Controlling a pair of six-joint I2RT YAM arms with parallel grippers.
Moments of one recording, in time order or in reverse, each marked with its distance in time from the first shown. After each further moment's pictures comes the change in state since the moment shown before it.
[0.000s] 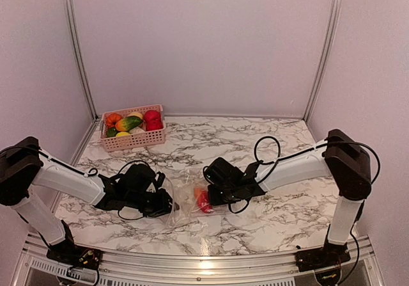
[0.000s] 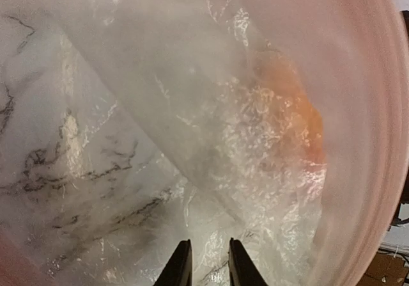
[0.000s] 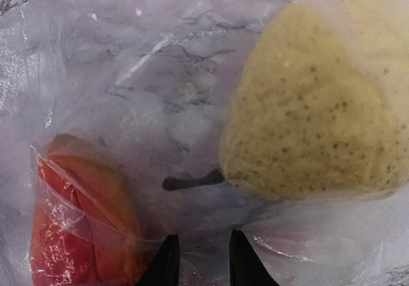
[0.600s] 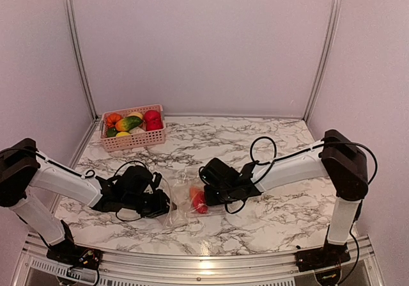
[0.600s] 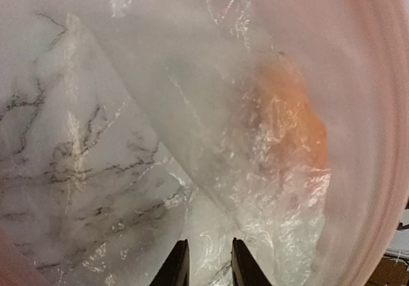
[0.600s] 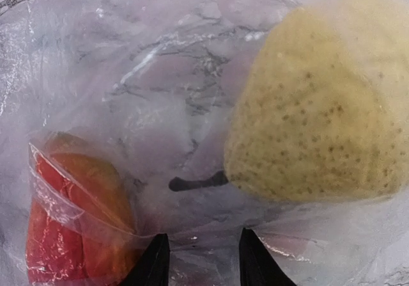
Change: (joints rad) left arm -0.001 -0.024 -0.033 0.009 -0.037 -0.004; right arm 0.026 0.035 0.045 -0.009 0.018 0.000
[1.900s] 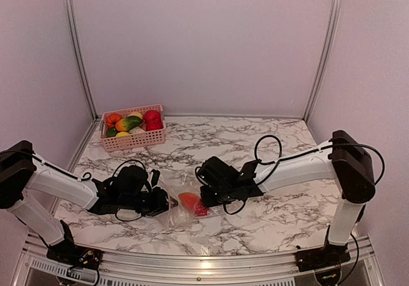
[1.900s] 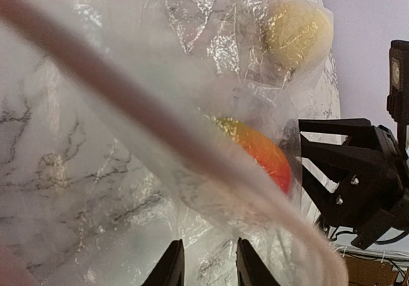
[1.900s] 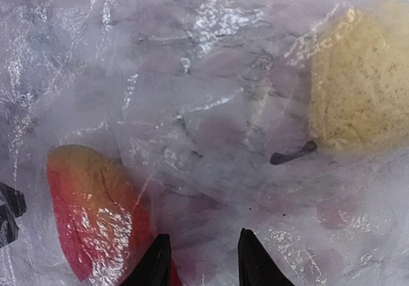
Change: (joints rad) left arm 0.000 -0.040 -0.053 0.118 -0.003 -0.034; right arm 0.039 -0.056 0.020 -0.040 -0.030 -0.038
